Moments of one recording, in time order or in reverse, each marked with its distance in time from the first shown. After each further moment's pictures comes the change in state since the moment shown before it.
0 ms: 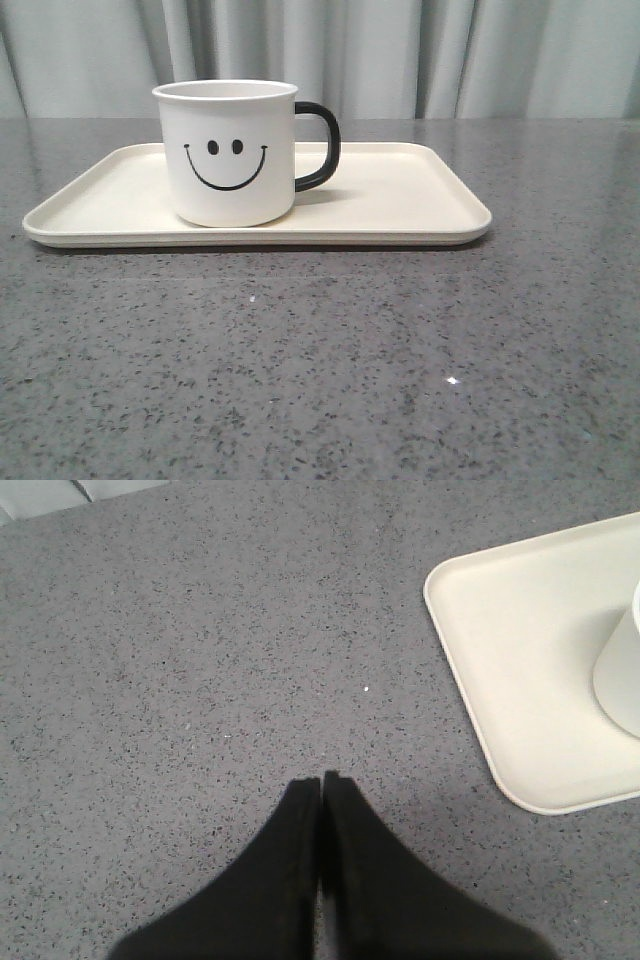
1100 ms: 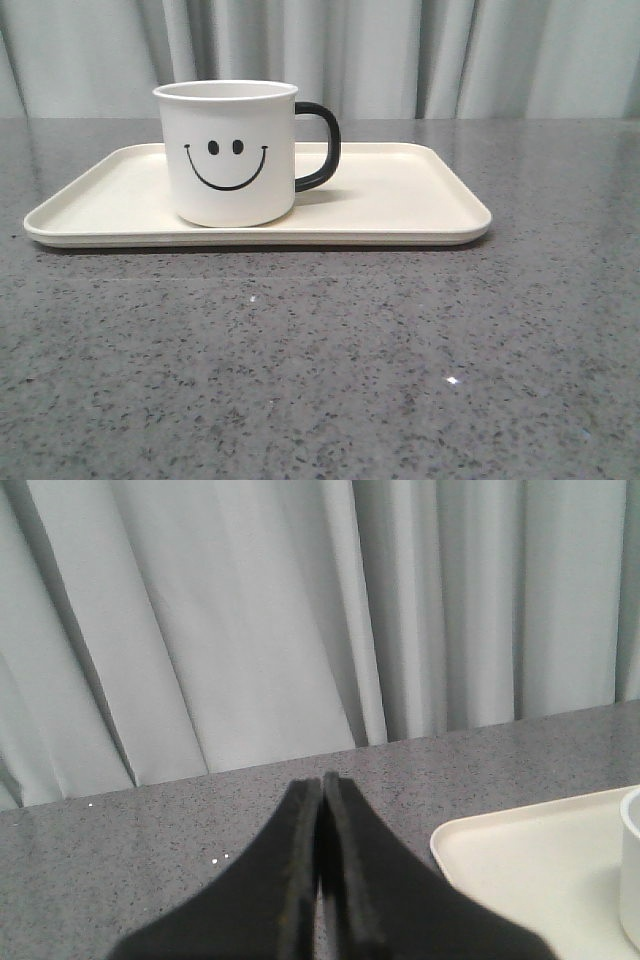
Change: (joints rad) left arm 0.000 -0.483 0.826 -0.039 -1.094 0.000; right arm 0.000 0.000 0.000 -0.002 0.000 0.000
